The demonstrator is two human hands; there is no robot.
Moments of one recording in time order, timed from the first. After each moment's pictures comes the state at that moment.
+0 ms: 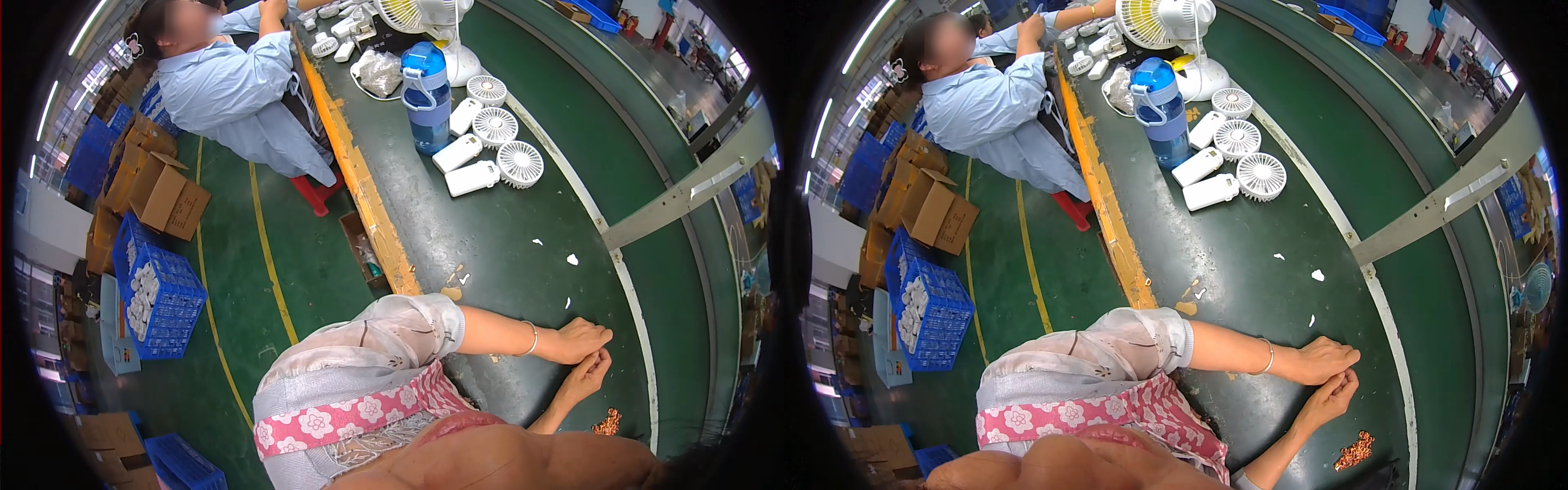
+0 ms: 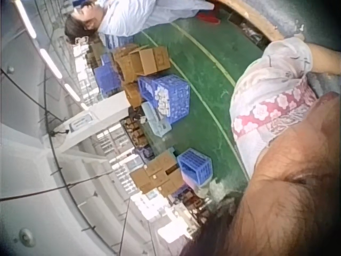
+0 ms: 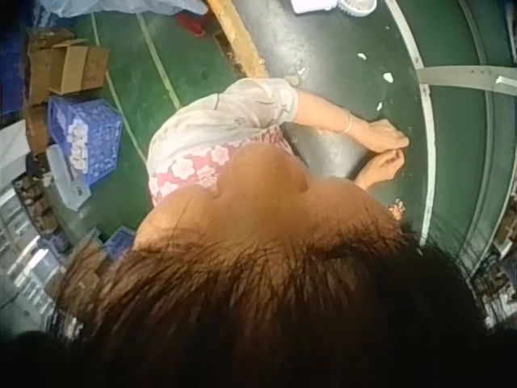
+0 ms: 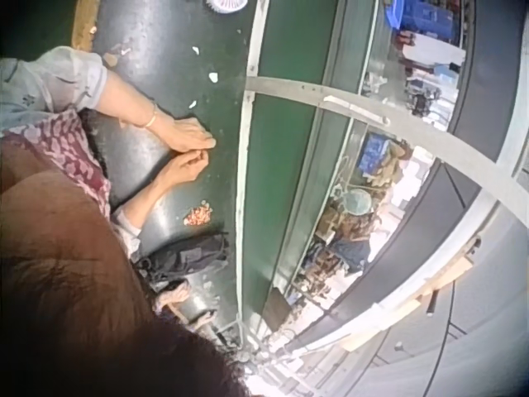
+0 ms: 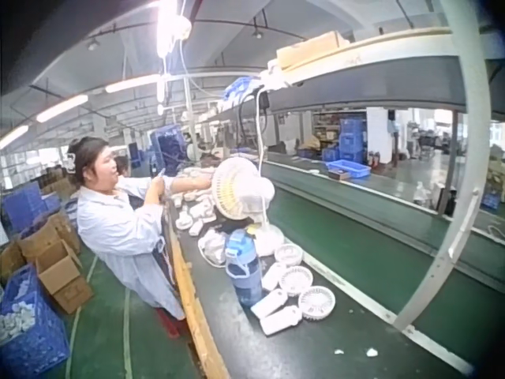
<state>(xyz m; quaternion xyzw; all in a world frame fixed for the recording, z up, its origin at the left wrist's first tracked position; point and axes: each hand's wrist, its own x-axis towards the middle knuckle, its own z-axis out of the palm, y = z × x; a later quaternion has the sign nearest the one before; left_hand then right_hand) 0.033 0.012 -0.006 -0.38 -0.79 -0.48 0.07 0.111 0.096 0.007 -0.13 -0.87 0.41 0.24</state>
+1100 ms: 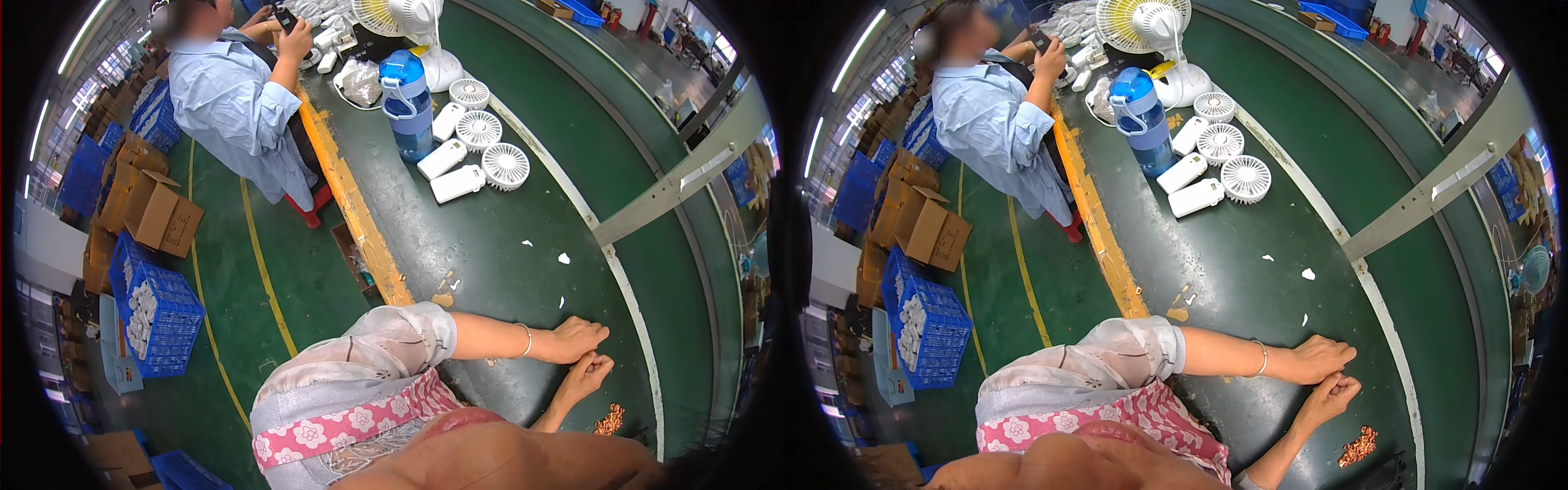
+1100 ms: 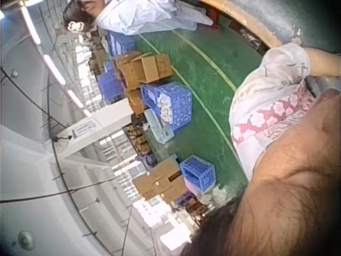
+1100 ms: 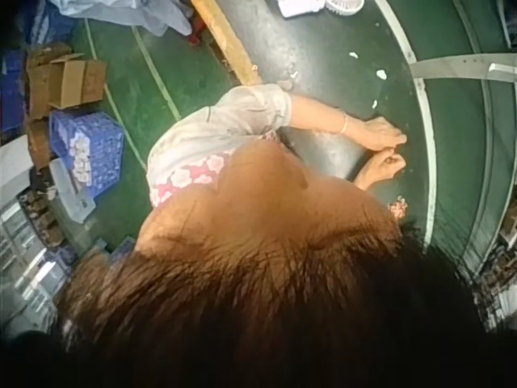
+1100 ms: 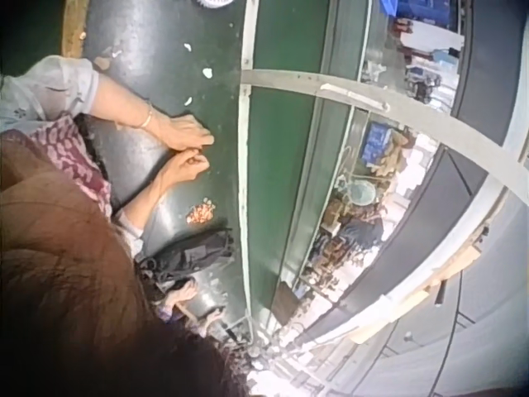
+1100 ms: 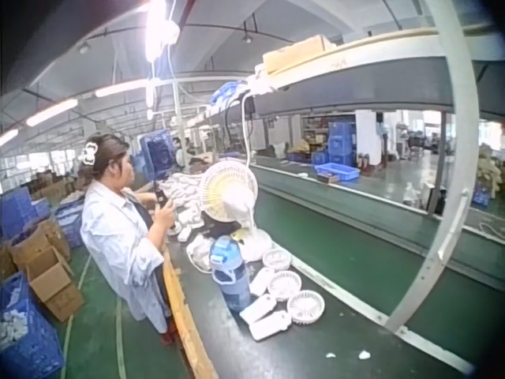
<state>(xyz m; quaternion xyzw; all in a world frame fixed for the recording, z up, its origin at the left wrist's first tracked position) 0.031 0.013 -0.004 -0.36 -0.80 -0.48 0.03 0.111 0.100 0.002 -0.19 -0.84 0.45 0.24</state>
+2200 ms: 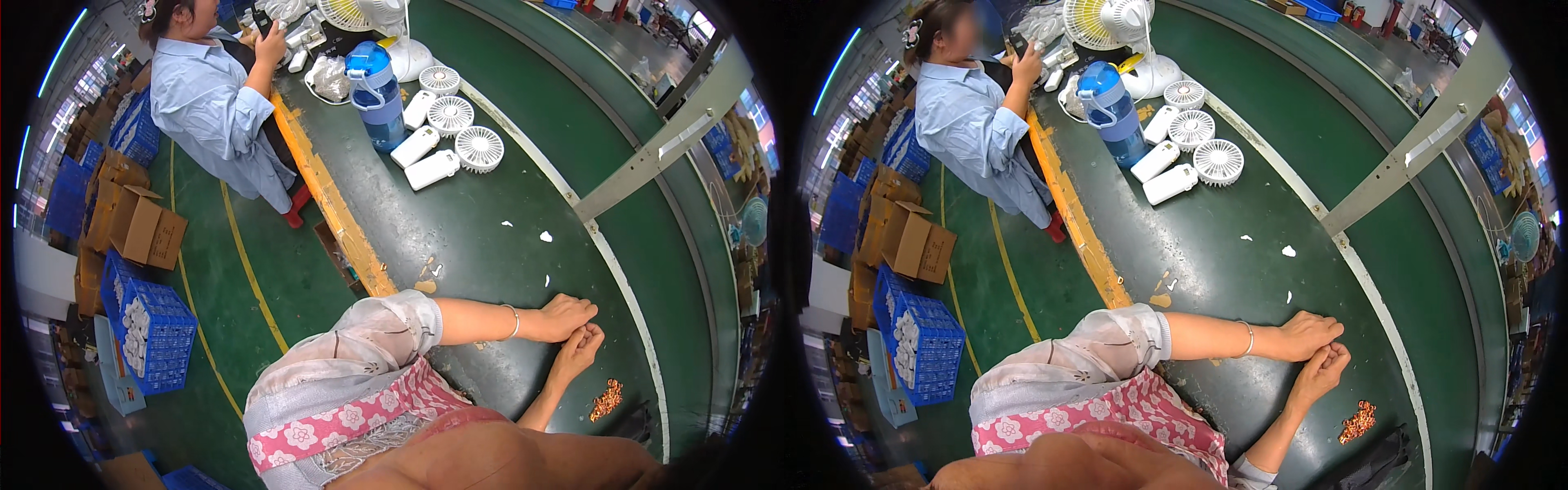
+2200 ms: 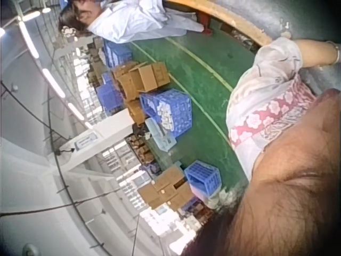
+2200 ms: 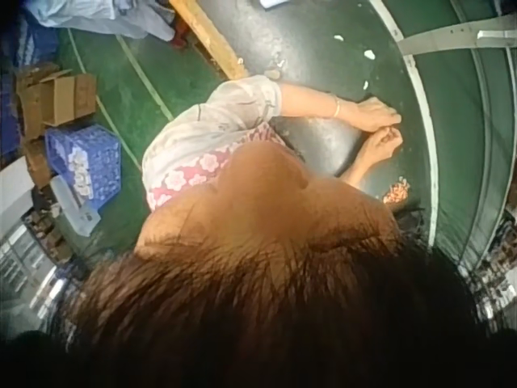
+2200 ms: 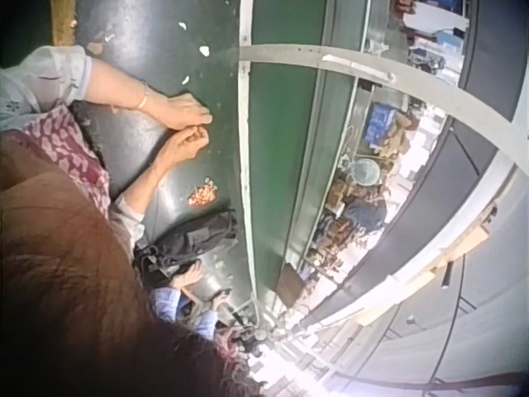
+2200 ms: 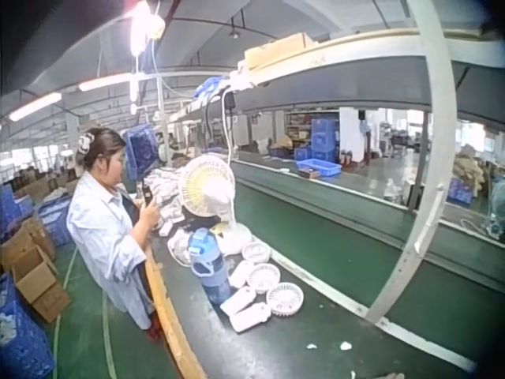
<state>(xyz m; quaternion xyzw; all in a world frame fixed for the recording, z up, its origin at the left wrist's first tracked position) 0.033 0.009 -0.001 -0.38 -0.80 -0.46 0.04 0.111 0.098 0.000 -0.17 -0.84 0.45 0.24</state>
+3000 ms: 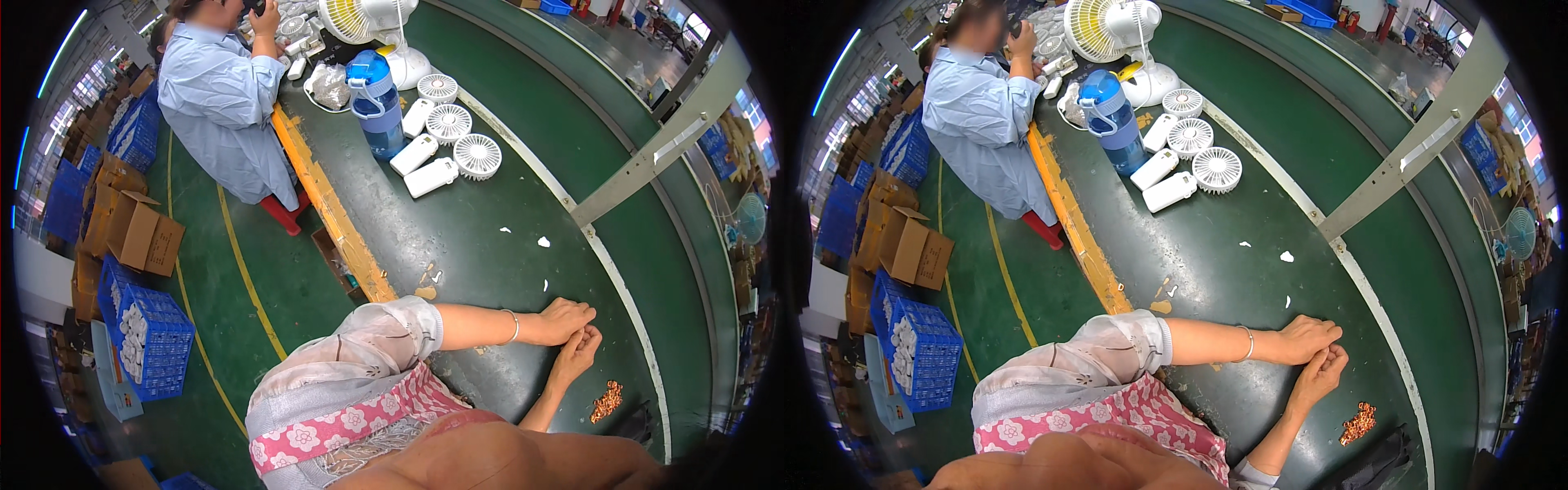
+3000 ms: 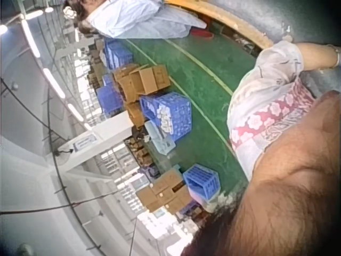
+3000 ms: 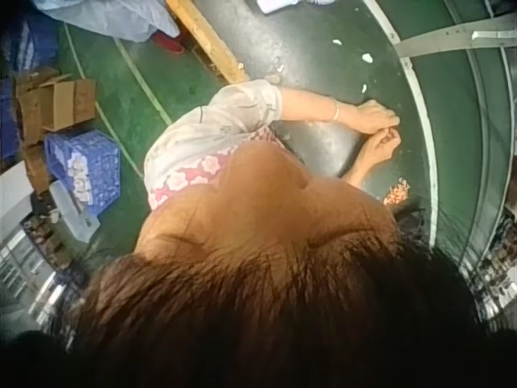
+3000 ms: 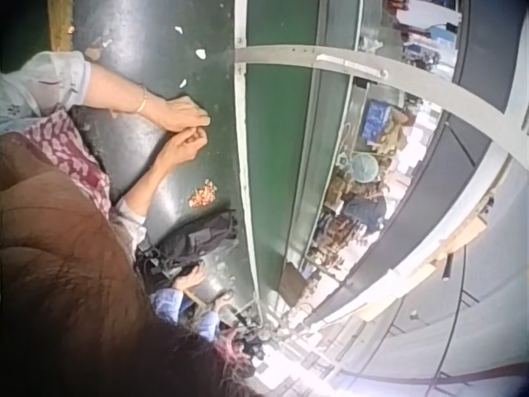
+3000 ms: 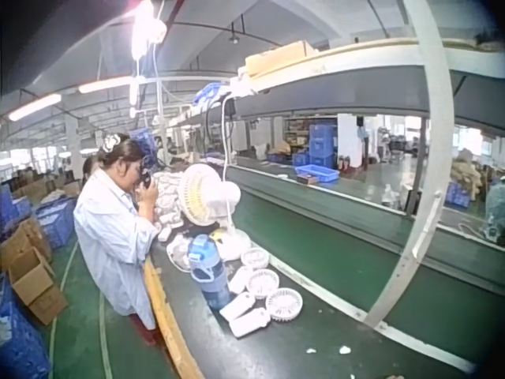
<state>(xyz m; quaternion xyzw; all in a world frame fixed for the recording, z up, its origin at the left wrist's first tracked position) 0.033 0.010 -0.003 -0.37 -0.80 -0.47 0.03 0.110 0.094 0.006 -0.16 -0.86 0.43 0.24</state>
